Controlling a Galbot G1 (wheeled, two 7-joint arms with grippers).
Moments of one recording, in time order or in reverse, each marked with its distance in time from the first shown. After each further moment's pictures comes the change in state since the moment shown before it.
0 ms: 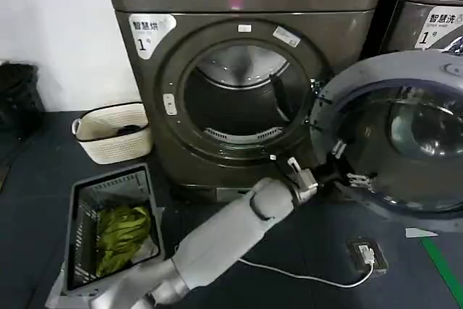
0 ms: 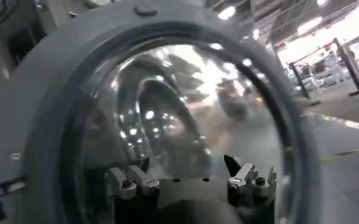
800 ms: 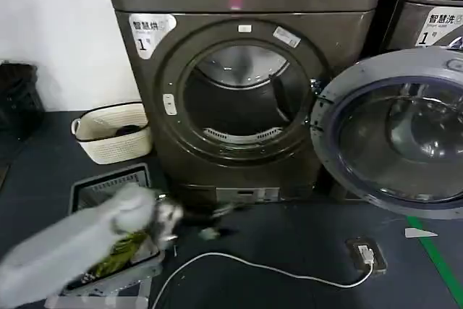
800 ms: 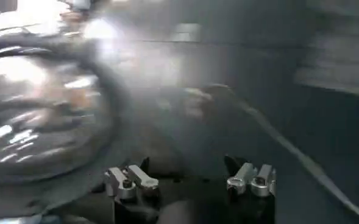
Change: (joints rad) left arm -0.031 0.942 0.065 -0.421 0.706 -0.544 0.289; right arm 0.038 -0.053 -0.098 -0.095 0.002 0.048 -0.053
